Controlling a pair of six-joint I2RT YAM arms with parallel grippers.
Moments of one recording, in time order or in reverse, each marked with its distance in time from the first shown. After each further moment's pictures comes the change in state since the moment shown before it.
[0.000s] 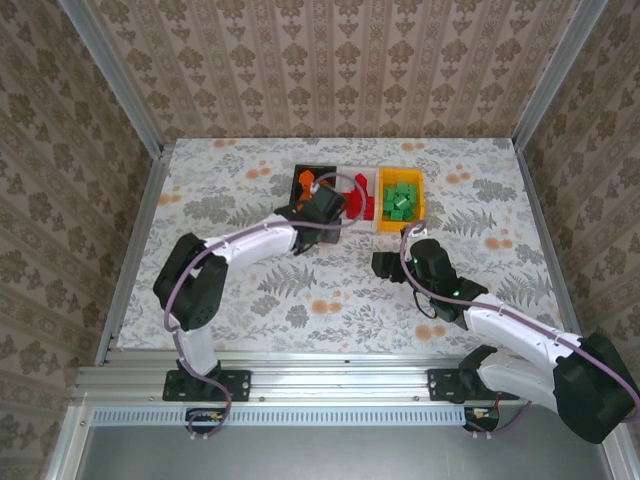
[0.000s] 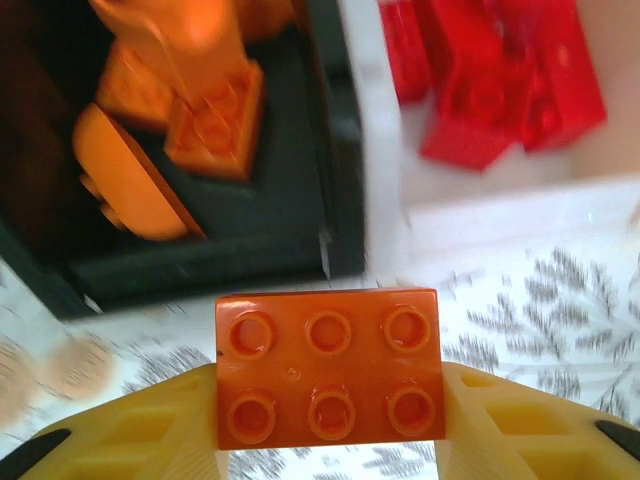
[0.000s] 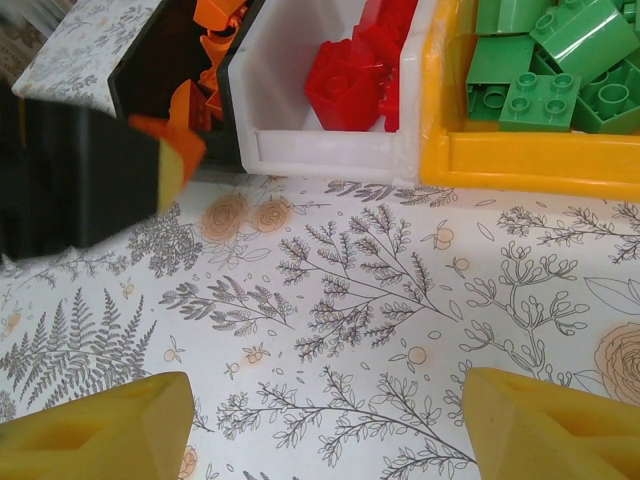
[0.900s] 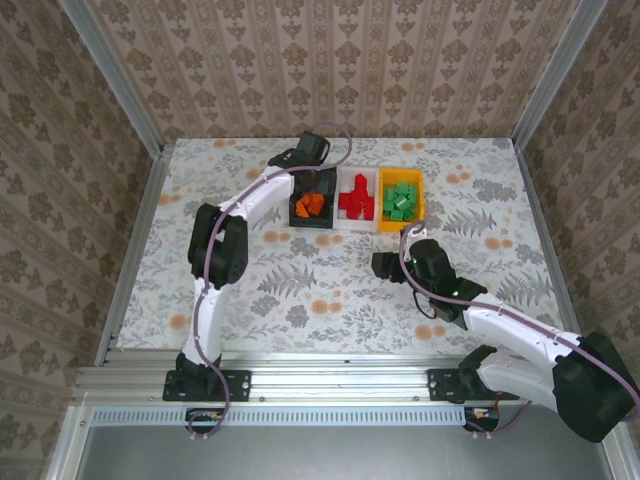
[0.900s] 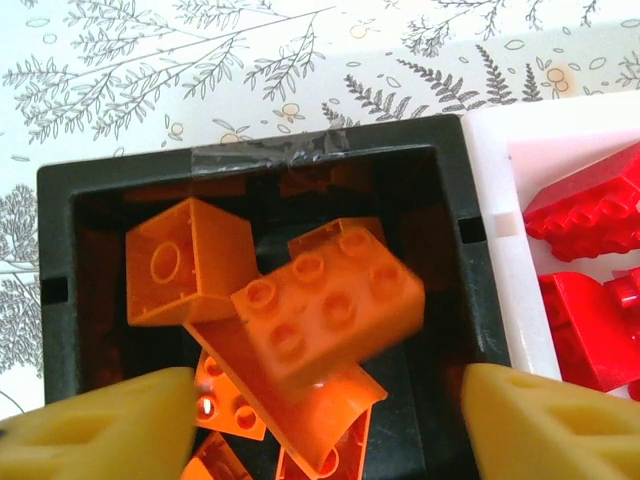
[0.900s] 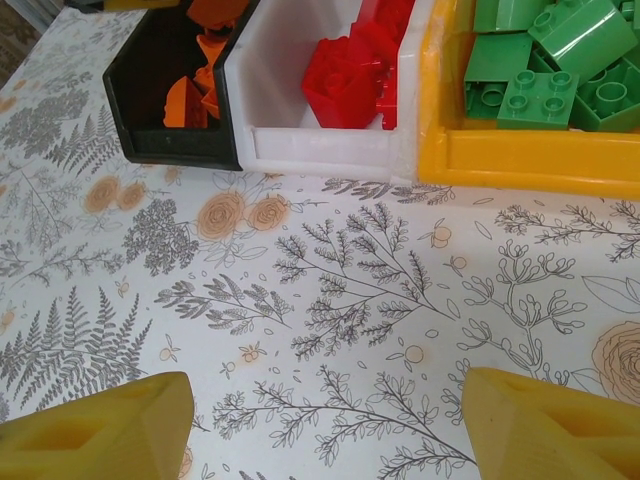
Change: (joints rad) left arm 0.214 0.402 0.576 -0.151 0.175 0.162; right arm 0.003 0.008 0.000 0.000 0.008 -0.003
